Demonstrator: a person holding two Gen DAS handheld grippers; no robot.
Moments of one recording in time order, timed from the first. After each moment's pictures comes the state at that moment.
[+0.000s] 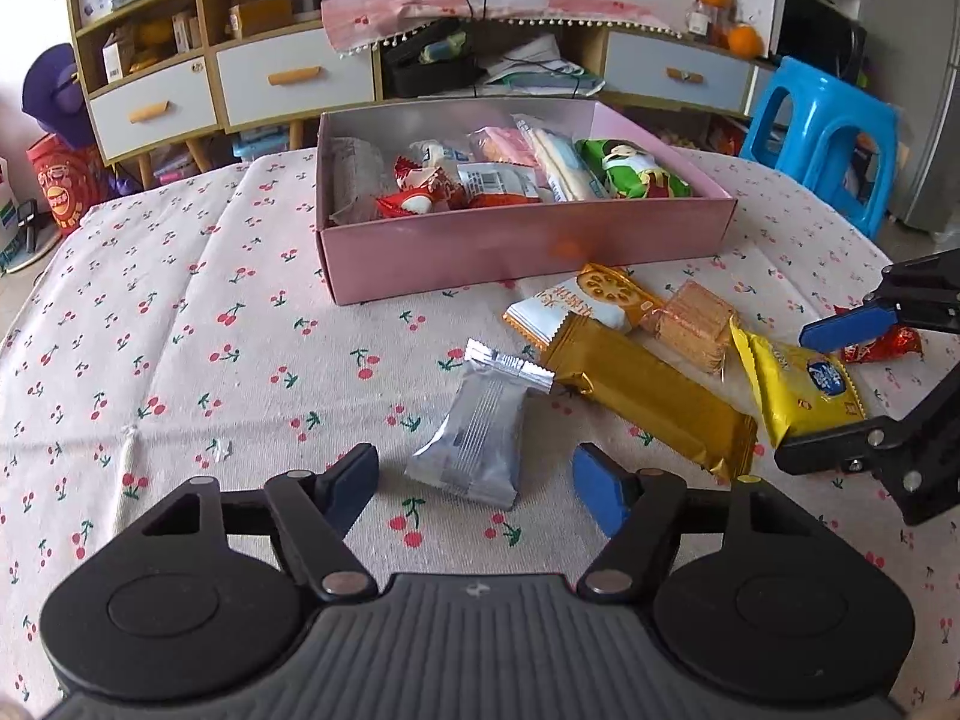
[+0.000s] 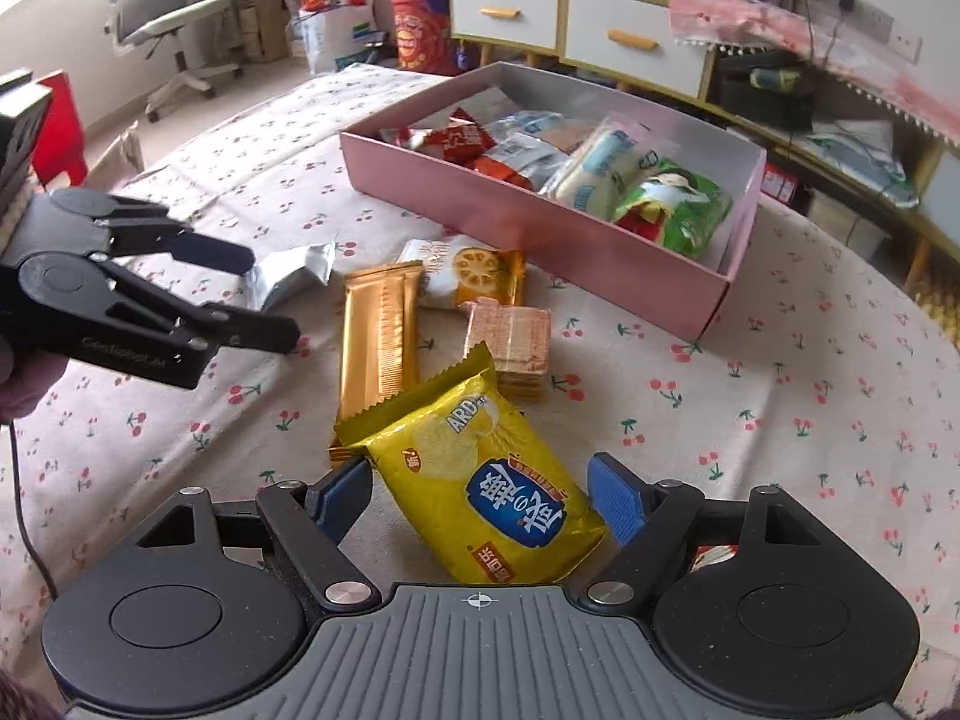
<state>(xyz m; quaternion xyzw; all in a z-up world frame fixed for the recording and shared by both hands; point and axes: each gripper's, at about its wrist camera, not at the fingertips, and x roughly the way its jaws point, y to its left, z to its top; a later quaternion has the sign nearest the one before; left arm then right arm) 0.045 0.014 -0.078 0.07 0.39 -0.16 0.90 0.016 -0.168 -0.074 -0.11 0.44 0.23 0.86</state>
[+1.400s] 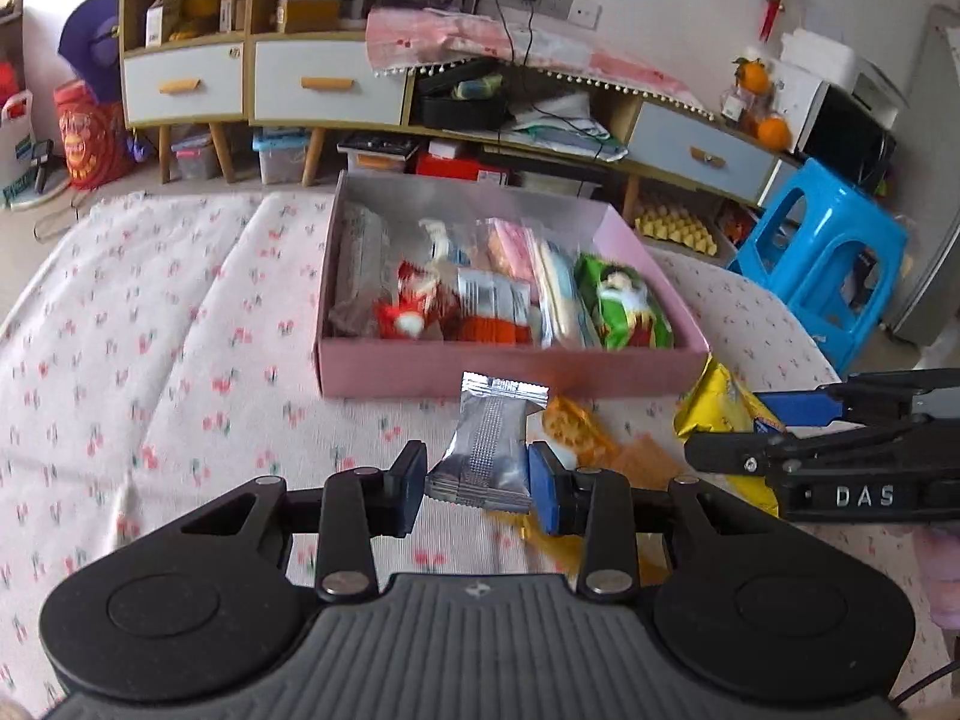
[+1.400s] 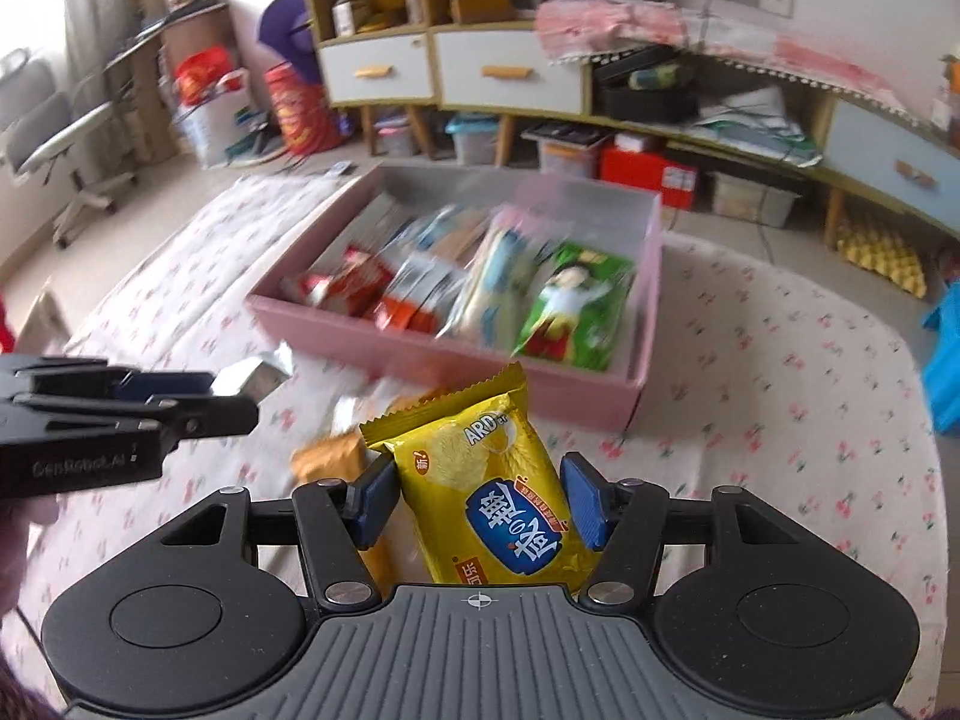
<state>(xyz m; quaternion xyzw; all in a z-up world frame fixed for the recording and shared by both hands) 0.077 0.003 -0.029 -0.03 0.39 -0.14 0.91 0.058 -0.172 -0.024 0.01 0.43 0.11 0.89</state>
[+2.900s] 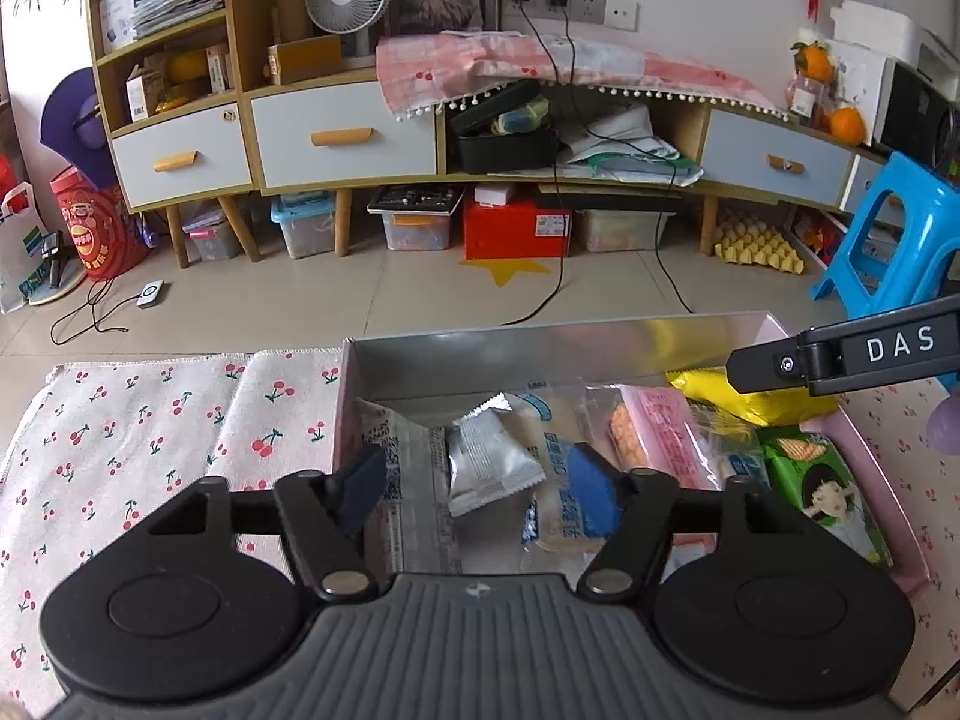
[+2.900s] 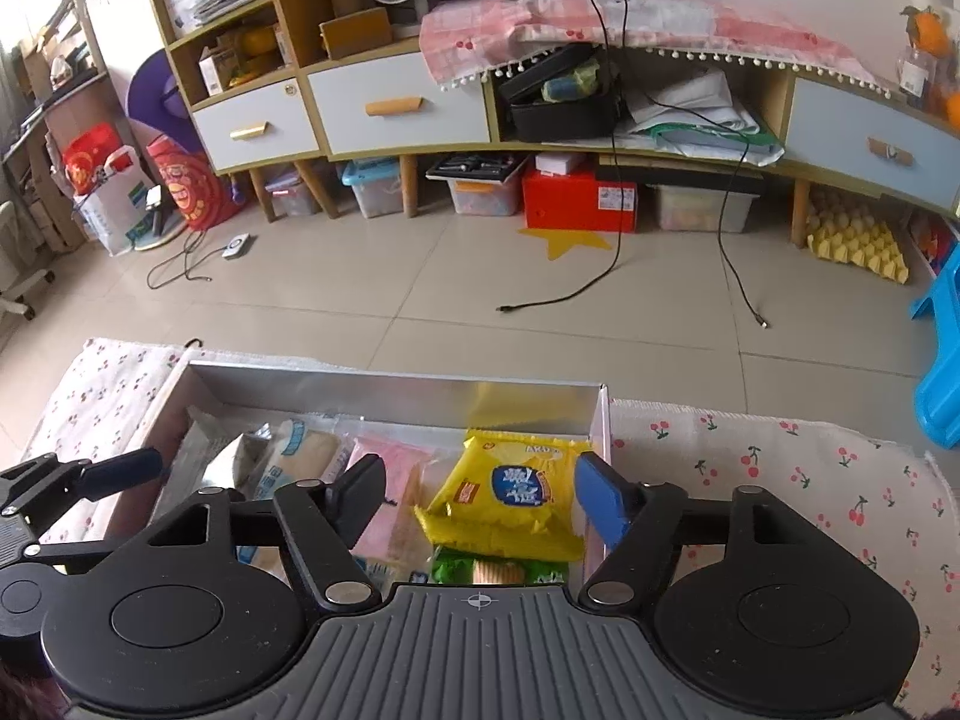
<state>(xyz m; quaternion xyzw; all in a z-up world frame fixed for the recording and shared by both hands) 0.206 -0.010 -0.043 0.04 0.37 -0.10 0.92 0.244 -0.195 -0.035 0.06 0.44 0.04 0.90</state>
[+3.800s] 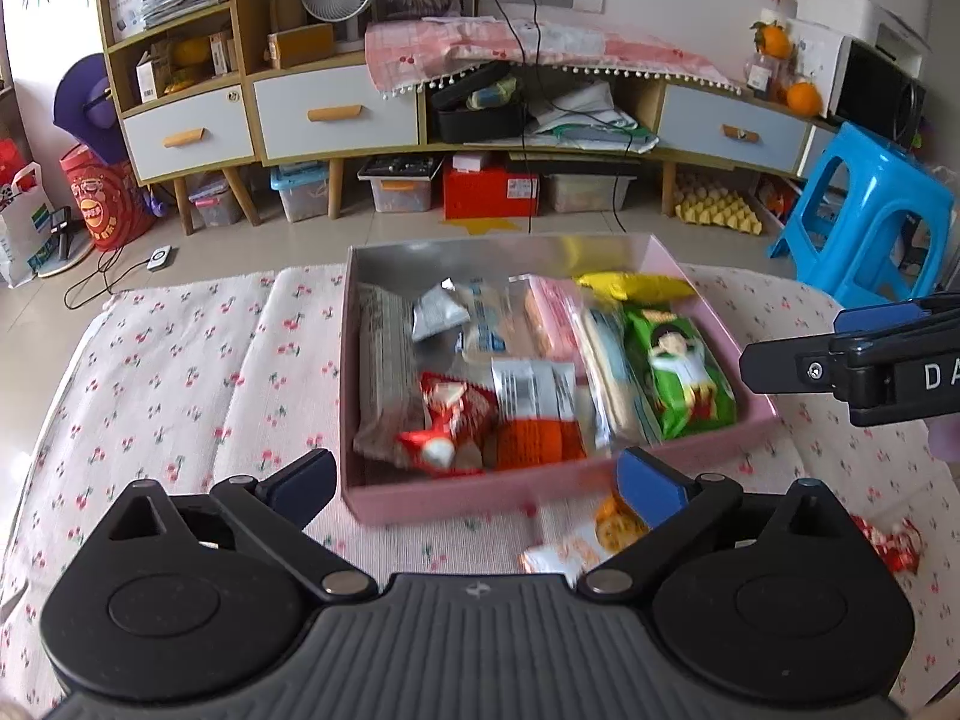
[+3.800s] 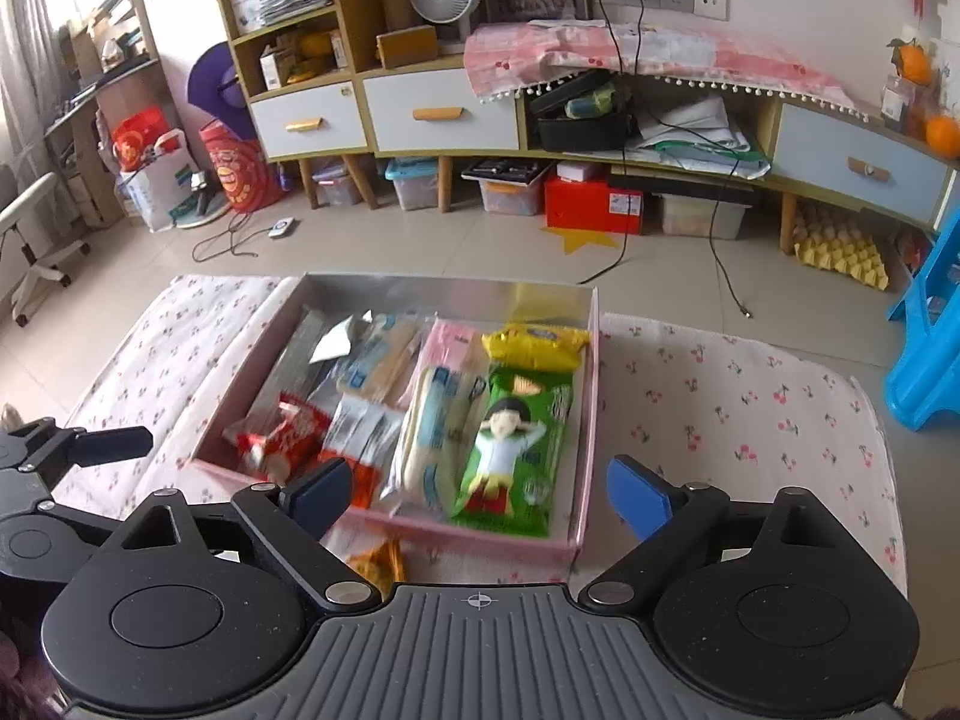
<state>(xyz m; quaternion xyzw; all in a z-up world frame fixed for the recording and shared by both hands) 0.119 -0.014 -0.013 0.04 0.40 -0.11 0.91 0.115 -0.184 0.013 0.03 0.43 0.06 0.90</state>
